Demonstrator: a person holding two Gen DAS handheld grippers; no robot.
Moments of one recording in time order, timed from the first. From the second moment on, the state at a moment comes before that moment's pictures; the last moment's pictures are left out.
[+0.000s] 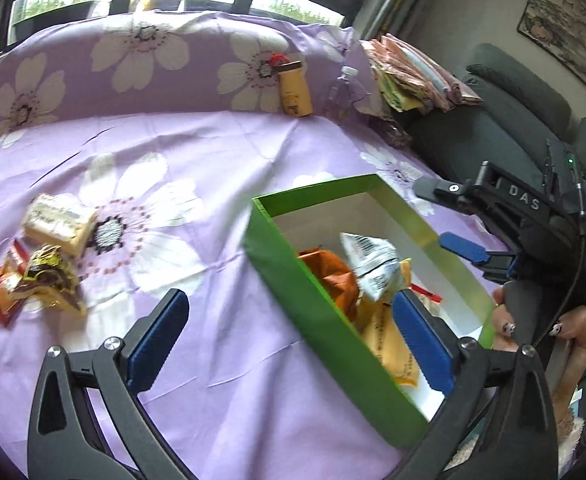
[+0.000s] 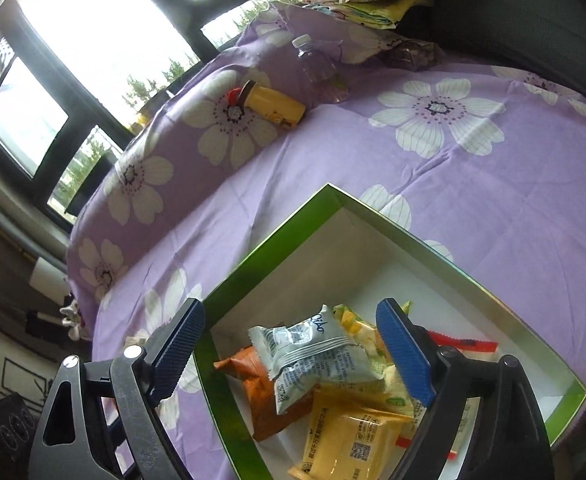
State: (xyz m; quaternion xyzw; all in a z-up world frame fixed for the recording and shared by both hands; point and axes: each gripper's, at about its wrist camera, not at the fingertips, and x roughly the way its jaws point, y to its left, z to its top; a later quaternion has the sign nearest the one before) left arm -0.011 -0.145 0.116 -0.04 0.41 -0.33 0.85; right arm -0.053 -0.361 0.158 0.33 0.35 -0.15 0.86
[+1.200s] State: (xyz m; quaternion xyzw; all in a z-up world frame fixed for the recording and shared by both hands) left arm 0.007 0.058 0.091 -0.15 0.38 -0.08 0.91; right arm -0.005 -0.206 0.151 0.18 0.31 0.00 0.93
